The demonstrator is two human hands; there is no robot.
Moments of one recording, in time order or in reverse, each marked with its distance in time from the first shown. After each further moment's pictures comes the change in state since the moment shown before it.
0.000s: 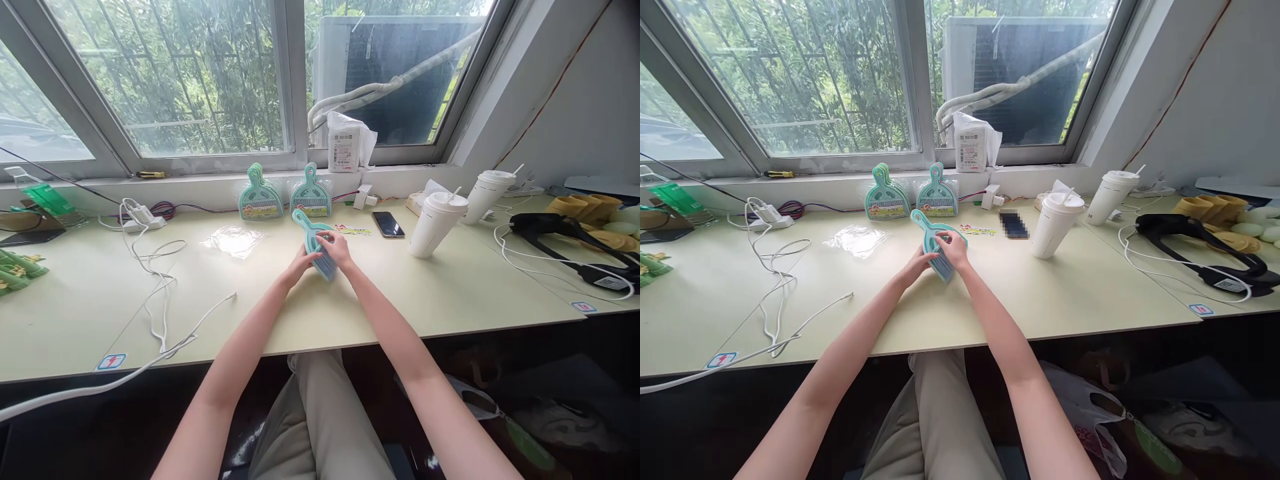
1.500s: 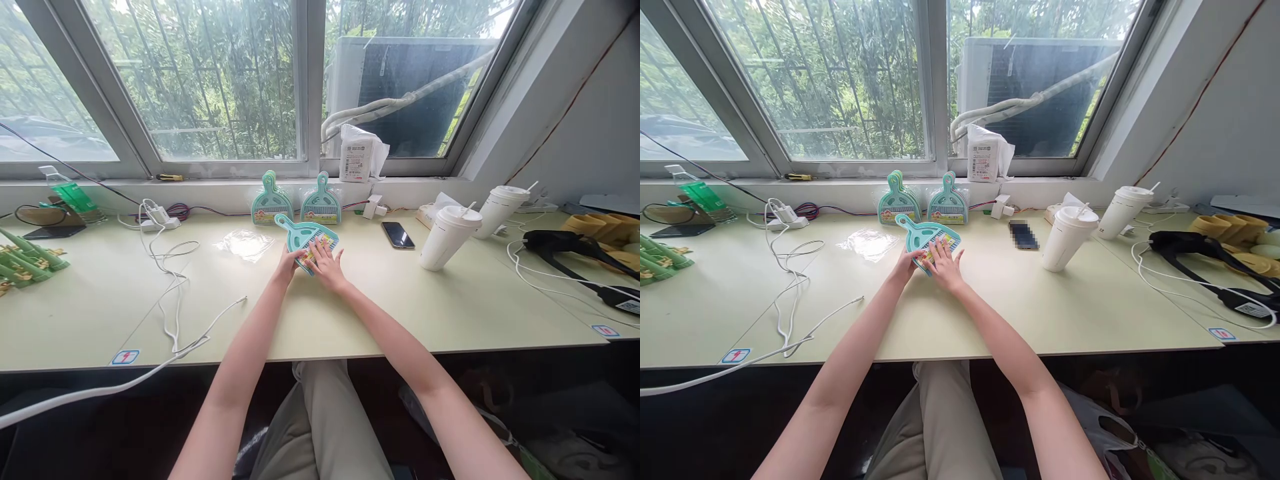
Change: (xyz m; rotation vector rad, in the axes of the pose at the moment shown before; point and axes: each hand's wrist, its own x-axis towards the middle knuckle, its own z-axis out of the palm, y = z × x) left_hand -0.001 0.005 -0.049 -0.257 0.384 0.053; right_hand -0.038 -0.031 0.038 -0.461 -0.380 -0.190
